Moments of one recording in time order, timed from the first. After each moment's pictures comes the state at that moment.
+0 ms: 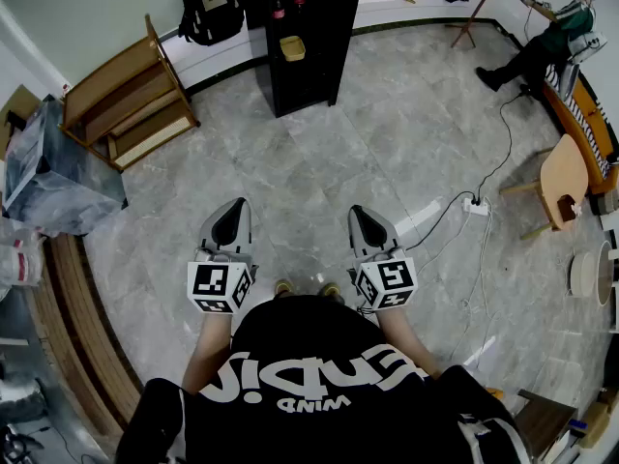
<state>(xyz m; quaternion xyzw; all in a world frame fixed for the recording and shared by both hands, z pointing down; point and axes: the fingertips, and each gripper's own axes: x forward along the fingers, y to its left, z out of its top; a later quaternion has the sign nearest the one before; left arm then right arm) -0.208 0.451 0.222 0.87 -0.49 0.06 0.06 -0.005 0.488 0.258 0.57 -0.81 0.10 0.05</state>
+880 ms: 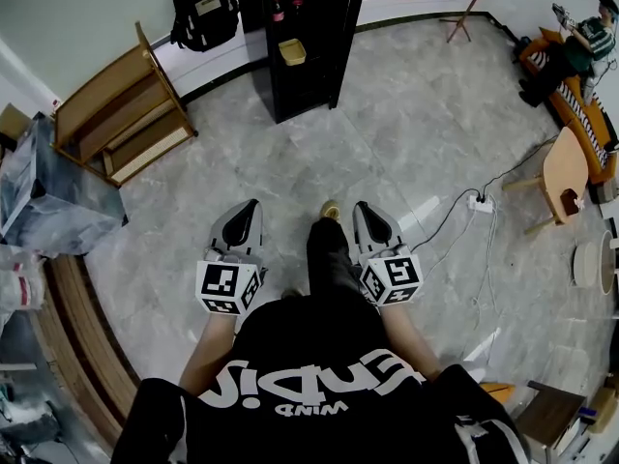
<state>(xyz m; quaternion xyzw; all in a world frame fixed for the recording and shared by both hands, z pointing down) -0.225 0.382 0.245 0.89 -0.44 0.06 0.07 -0.032 0.416 0.277 0.60 -0.80 0.10 0.02</state>
